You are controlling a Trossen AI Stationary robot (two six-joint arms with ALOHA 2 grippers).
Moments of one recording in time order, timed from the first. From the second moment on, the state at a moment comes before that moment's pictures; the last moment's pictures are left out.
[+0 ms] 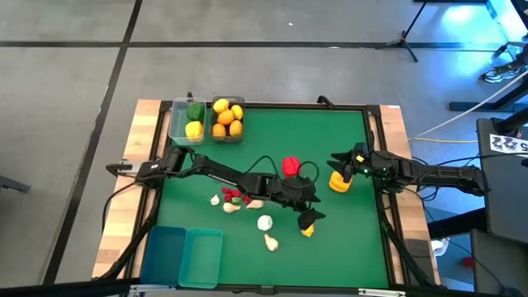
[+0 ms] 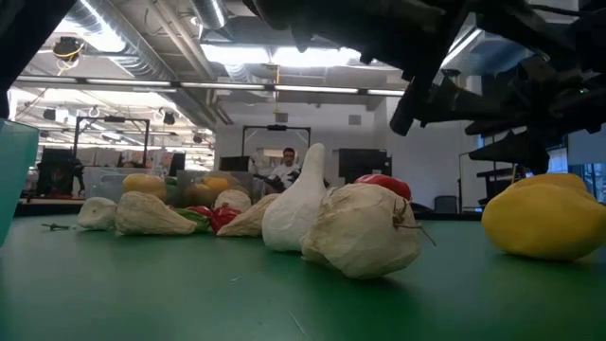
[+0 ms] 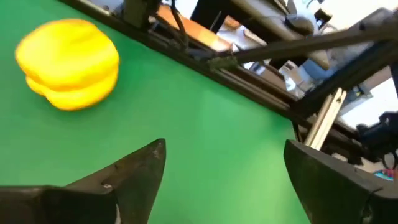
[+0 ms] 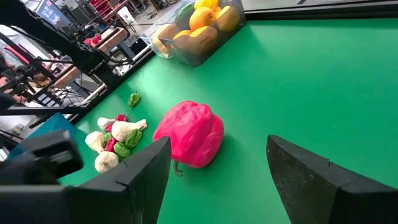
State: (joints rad) left arm -0.16 2.22 1.66 0.15 -0.02 -0.58; right arm -0.11 0.23 0.07 -0.16 0.23 0.65
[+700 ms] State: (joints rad) left arm -0.23 2.27 1.66 0.17 -0.14 -0.23; right arm -0.11 0.23 0.07 -0.16 0.23 0.62
